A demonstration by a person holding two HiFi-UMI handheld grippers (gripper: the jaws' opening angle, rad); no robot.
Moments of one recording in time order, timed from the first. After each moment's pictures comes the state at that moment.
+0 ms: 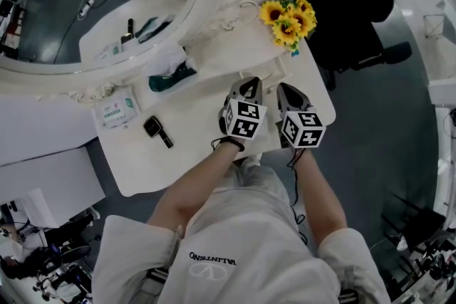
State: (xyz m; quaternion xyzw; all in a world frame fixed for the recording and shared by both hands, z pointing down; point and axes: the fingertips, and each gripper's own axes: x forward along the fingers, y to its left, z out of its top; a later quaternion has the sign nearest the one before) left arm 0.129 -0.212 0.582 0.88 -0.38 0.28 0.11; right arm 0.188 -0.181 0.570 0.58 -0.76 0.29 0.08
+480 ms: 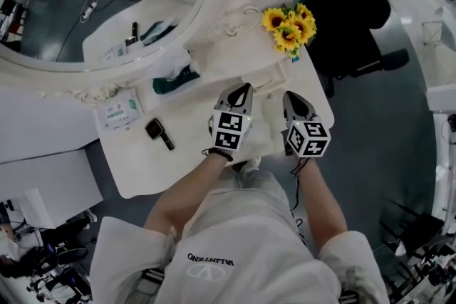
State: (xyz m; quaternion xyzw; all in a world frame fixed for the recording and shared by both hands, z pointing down) left arm 0.095 -0.204 0.539 0.89 -0.39 0.21 0.13; right arm 0.200 -0.164 0.554 0.59 -0.76 0.27 0.07
